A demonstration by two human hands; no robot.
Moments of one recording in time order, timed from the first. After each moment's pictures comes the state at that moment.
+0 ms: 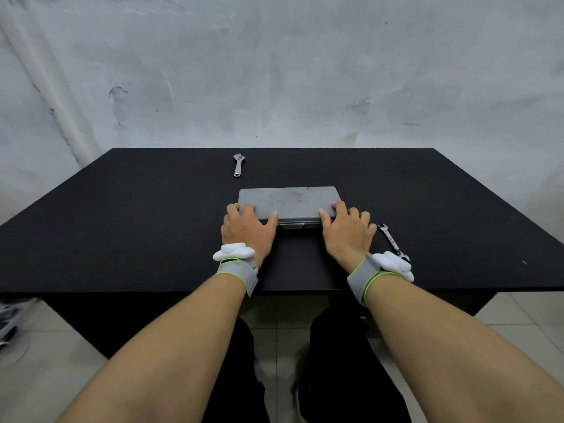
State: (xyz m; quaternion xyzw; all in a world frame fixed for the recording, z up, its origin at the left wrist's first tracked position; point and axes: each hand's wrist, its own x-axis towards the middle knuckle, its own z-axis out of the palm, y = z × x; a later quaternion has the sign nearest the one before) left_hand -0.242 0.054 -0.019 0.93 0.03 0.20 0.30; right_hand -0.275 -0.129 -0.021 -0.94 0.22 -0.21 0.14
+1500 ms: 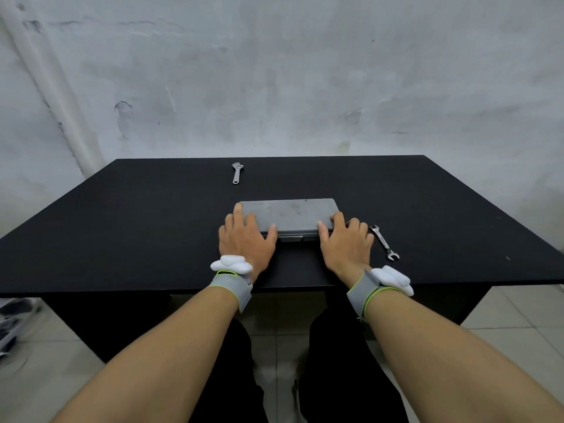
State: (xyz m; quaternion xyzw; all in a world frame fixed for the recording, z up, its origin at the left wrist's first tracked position) left_hand -0.269 0.061 -0.020 0.96 -0.05 0.24 0.15; right_hand -0.311 -0.128 -0.027 -0.94 0.19 -0.25 0.13
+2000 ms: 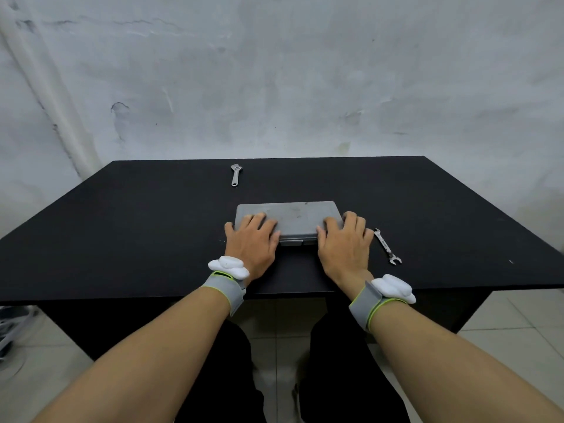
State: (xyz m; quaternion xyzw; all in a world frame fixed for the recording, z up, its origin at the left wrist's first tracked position) left_hand -0.253 0.067 -0.024 0.95 -0.21 0.22 0.09; right_hand -0.309 -0.125 -0.028 -0.94 0.14 -0.31 0.03
